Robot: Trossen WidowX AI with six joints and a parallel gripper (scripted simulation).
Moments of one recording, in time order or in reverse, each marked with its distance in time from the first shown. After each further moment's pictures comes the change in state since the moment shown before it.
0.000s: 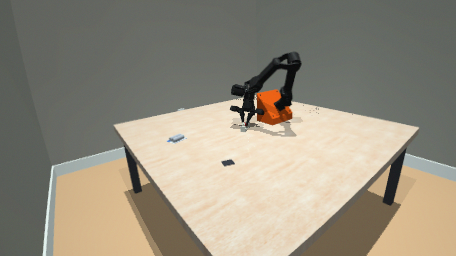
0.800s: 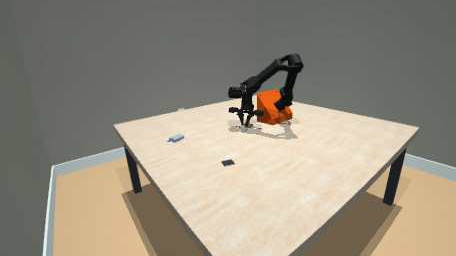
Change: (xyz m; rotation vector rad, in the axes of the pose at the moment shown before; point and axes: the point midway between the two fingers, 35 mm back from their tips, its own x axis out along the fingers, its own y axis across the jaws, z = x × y) arm 0.008 0.000 -0.007 -0.019 -0.224 -0.004
